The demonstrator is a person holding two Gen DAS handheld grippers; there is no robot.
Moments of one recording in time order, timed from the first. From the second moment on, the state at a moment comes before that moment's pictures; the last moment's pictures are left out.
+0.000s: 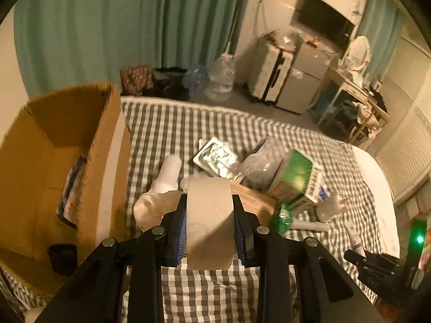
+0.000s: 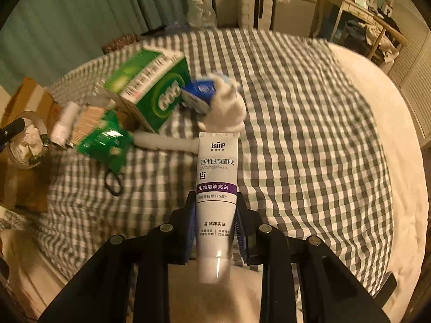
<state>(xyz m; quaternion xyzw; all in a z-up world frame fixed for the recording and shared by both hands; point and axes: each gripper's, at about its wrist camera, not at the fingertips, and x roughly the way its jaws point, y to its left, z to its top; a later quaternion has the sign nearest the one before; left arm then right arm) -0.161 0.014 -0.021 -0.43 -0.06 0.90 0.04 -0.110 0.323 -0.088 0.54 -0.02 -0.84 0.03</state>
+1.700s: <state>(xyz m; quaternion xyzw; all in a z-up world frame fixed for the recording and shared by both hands) -0.086 -0.130 0.053 -0.36 -0.04 0.93 -0.02 -0.081 0.103 0.070 0.44 0.01 -0.85 0.28</state>
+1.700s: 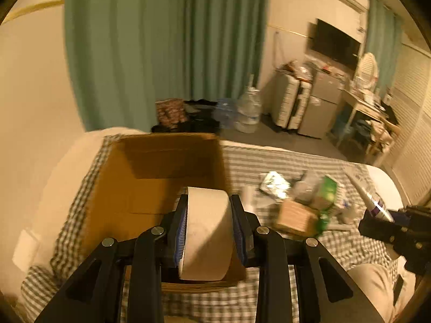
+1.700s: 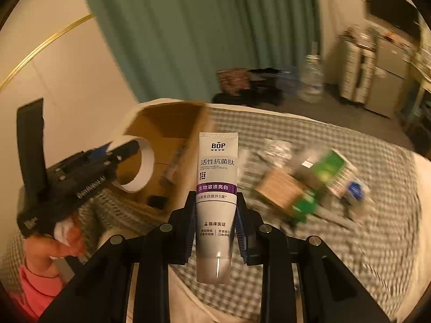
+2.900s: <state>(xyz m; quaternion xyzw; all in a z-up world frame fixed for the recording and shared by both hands) -0.062 -0.079 0.017 -0.38 -0.01 0.92 0.00 -0.108 0.142 0.062 0.42 -0.02 -0.89 0.15</state>
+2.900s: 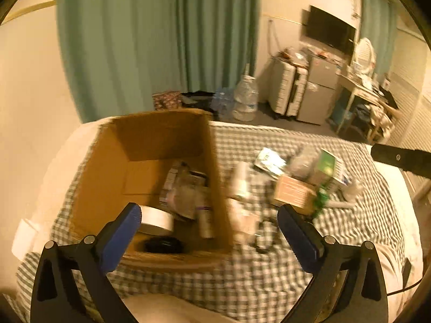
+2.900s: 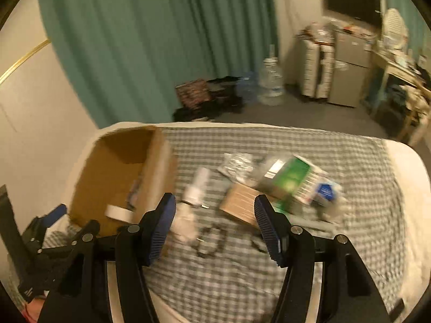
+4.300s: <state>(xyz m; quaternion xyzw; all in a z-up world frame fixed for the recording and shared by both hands) -0.164 0.062 -0.132 -0.48 0.01 0.87 0.09 -0.174 0.245 -0.105 0.48 -0.09 -0.86 0.13</state>
